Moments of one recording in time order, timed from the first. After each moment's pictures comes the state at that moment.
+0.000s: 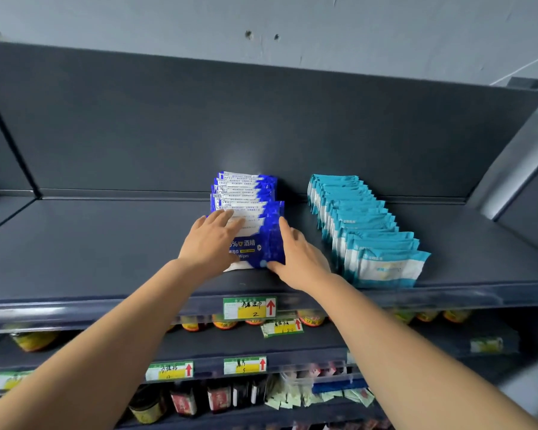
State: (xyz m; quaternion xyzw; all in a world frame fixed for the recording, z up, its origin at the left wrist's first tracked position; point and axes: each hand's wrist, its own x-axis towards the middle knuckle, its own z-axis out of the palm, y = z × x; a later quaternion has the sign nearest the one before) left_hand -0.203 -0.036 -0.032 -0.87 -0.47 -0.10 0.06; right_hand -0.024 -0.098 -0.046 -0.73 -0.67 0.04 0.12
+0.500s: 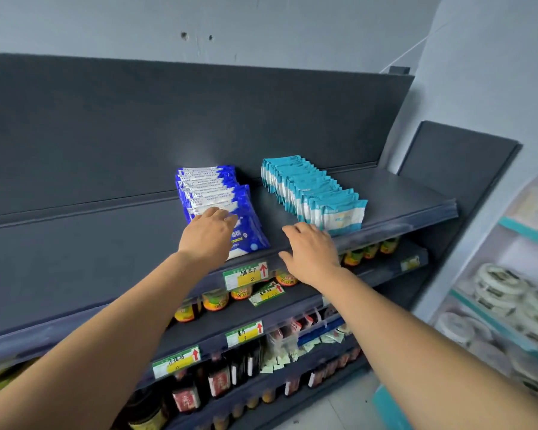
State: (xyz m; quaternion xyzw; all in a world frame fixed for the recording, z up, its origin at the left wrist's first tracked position) left_hand -0.218 -0.069 -0.021 -0.93 -0.34 -0.11 0.11; right_hand -0.061 -0.199 -0.036 -0.82 -0.56 -0.10 0.08
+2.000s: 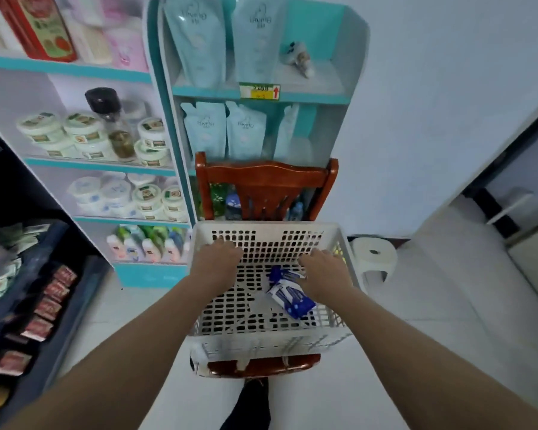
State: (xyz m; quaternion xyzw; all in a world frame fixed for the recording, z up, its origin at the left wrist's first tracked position) left_hand -0.048 -0.779 -0.202 -0.97 0.24 0.05 0.01; right_hand -0.111 -0.986 -0.189 -0.99 0.01 0.13 -0.02
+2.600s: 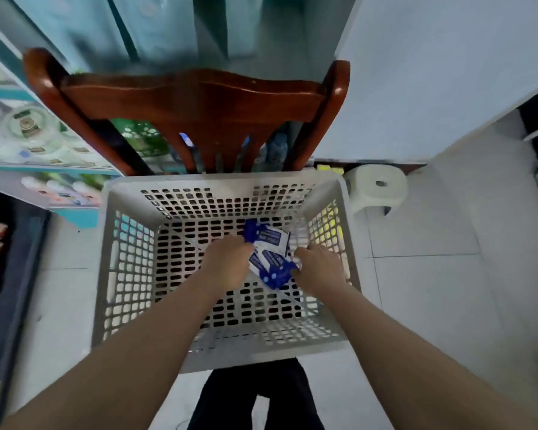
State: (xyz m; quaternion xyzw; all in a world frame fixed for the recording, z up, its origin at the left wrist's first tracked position) left_hand 0.034 -0.918 -0.382 -0.92 0.30 0.25 -0.03; right_hand -0.027 -1.099 -0.372 -0.95 0.08 0.29 0.07
